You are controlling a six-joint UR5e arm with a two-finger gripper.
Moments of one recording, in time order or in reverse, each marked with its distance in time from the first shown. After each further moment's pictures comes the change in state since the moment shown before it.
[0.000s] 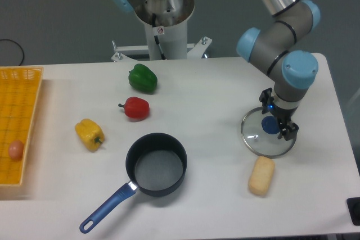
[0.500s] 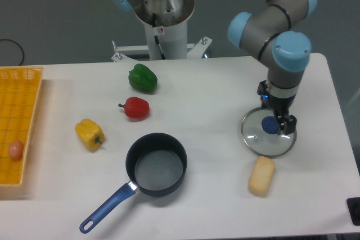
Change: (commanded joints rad) arm -0.087 0.043 0.006 -0.020 0.008 0.018
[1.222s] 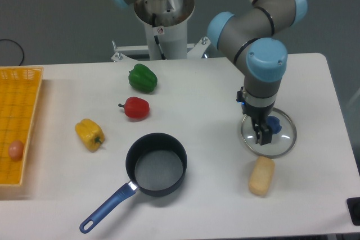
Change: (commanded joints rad) arm -0.087 -0.009 0.083 -0.106 0.000 -0.044
